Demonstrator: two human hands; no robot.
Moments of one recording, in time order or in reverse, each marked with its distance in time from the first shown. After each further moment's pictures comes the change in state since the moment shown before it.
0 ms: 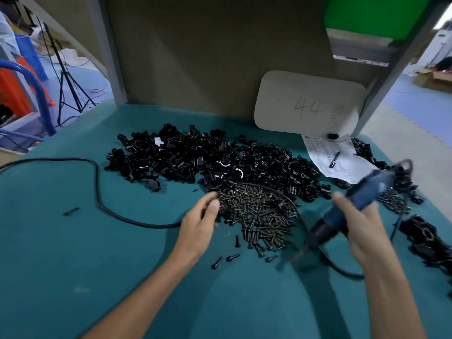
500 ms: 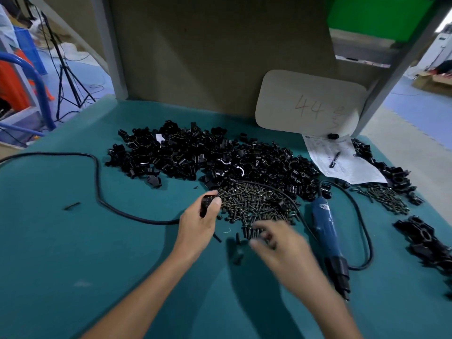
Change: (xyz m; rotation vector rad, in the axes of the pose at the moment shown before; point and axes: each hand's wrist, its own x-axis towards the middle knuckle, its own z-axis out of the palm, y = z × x) left_hand 0.001 -0.001 -0.001 -0.016 0.069 0.043; right_hand -0.104 0.030 0.069 -0.928 -0.511 -0.517
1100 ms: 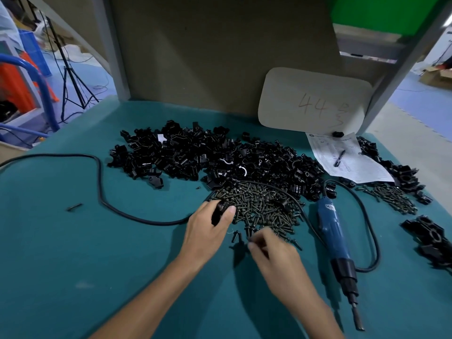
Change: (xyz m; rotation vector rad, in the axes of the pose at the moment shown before) left_hand -0.007 0.004 0.005 0.277 -0.035 0.116; right_hand -0.001 0.008 0.034 0.111 0.029 0.055
